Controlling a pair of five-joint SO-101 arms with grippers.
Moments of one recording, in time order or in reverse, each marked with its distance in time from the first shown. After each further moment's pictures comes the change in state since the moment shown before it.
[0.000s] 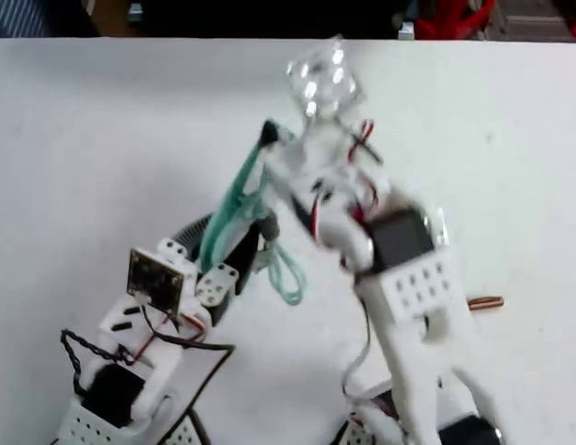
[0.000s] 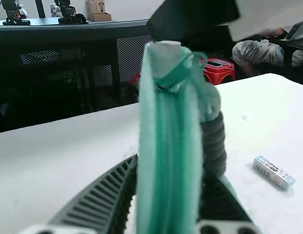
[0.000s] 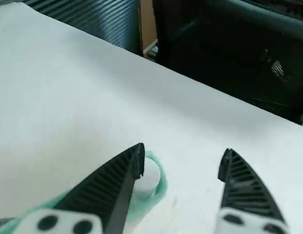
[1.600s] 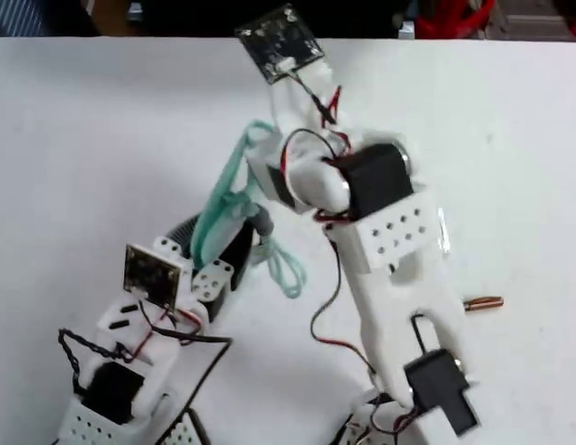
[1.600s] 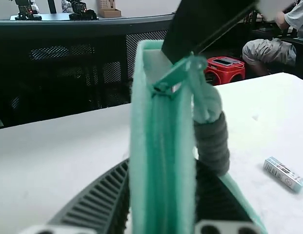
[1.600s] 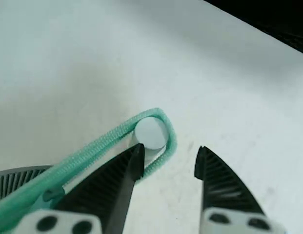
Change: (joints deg) left arm -2.3 0.6 0.0 -0.4 0.2; right arm -4.2 22.0 -32.2 32.5 0.2
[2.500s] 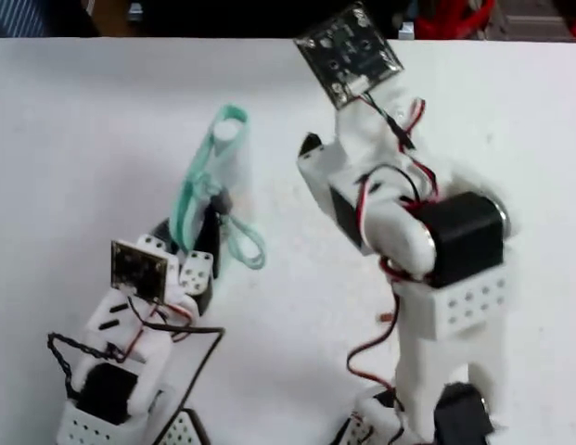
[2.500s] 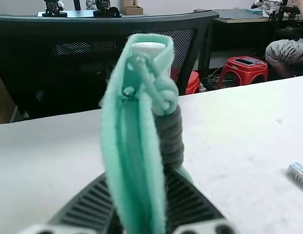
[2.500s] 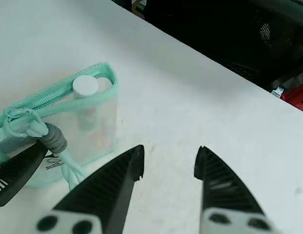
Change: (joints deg) left arm -5.0 0.0 -1.1 1.7 0.0; right arm 7.1 -14.5 -7.2 6.3 7.4
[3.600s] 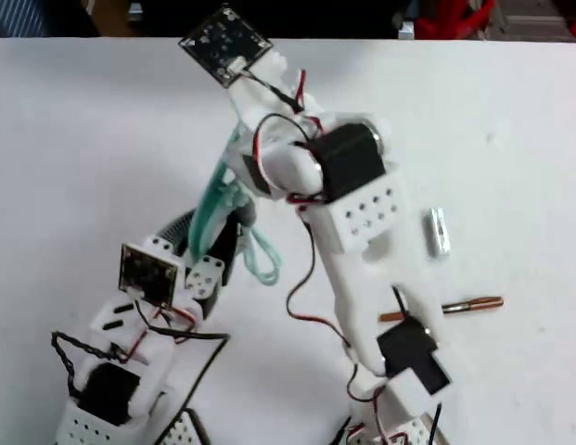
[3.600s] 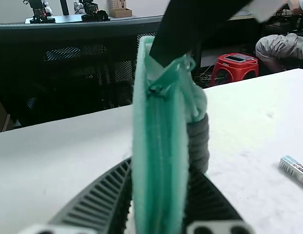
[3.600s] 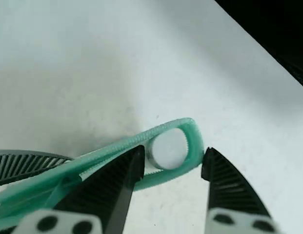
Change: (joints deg) left arm 2.4 0.0 0.0 0.0 -2.0; right arm -10.5 23.7 -12.9 0.0 4.0
